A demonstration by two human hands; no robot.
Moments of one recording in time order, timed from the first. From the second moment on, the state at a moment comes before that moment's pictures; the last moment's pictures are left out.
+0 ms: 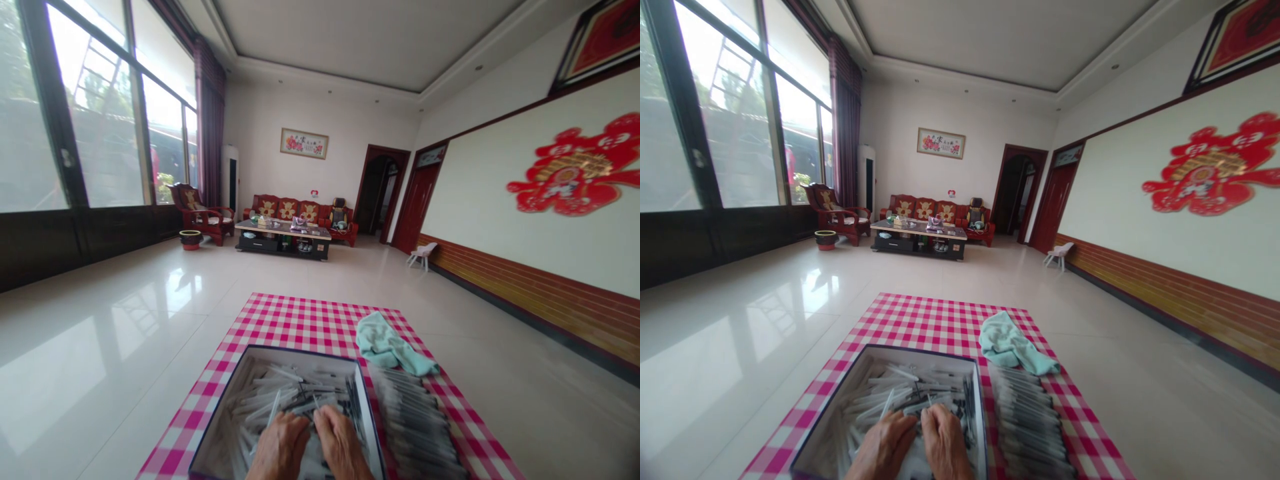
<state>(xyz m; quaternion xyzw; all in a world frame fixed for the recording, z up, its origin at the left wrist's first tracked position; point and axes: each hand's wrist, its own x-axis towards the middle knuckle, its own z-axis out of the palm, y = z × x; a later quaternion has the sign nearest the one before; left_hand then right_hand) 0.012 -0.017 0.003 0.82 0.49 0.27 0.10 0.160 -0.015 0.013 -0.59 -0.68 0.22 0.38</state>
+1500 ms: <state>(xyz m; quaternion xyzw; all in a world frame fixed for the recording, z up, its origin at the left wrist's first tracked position) 0.009 -0.008 -0.010 0.70 0.57 0.43 0.08 0.191 -0.001 0.043 -0.58 -0.76 0.20 0.21</state>
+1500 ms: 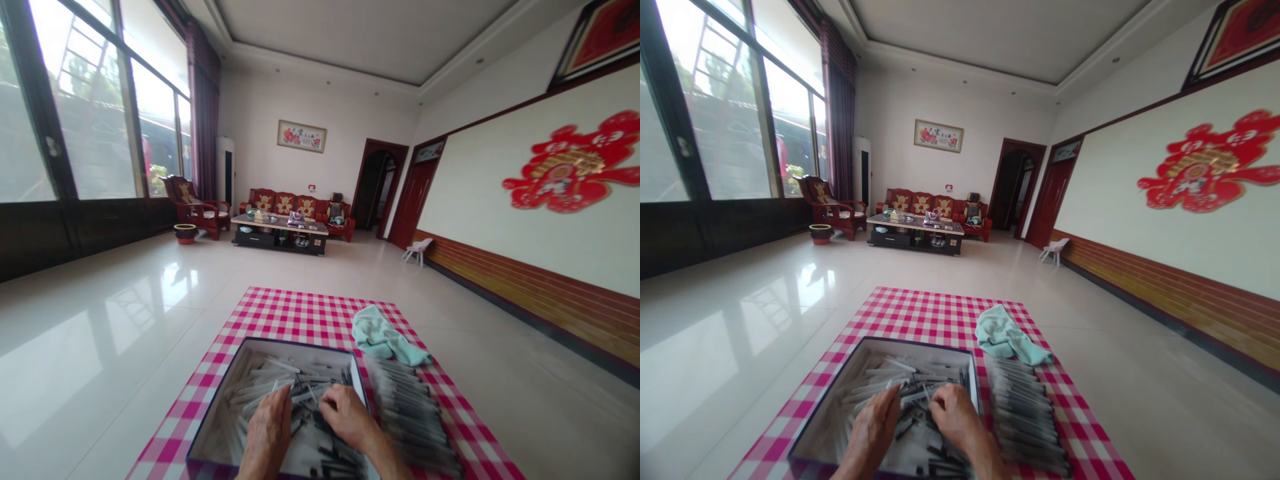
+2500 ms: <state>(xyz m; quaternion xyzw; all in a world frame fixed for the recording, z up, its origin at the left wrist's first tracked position) 0.013 -0.015 0.001 0.82 0.46 0.33 -0.03 0.175 -0.002 0.057 -0.54 -0.74 0.30 0.28</state>
